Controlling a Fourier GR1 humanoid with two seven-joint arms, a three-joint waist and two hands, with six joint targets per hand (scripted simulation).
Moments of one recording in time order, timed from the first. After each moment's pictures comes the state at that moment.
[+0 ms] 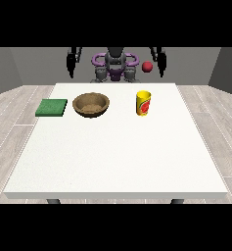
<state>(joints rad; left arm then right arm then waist) 0.00 0.11 0.01 -1.58 -0.02 -0.04 0.00 -0.01 -0.10 0.01 -1.57 0.02 0.00 -0.01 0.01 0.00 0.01</state>
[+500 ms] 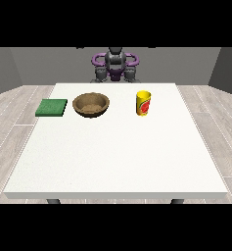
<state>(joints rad) -0.07 0.07 0.03 -1.72 0.11 -0.05 0.15 -0.08 -0.06 0.08 -1.73 -0.02 -0.05 0.15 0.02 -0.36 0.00</state>
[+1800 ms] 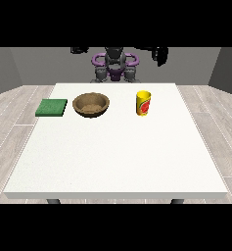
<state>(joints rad) -0.43 0.19 0.22 -1.61 0.16 -0.04 -0.01 -0.47 -0.07 0.28 -1.83 0.00 -0.29 0.27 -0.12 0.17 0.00</state>
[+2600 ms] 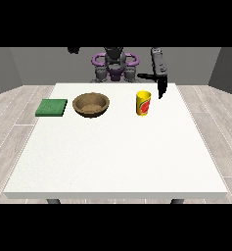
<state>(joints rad) -0.40 0.19 0.26 -1.08 0.09 -0.12 -0.49 -0.42 -0.13 0.14 -1.94 -0.07 -0.18 0.30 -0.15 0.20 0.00</state>
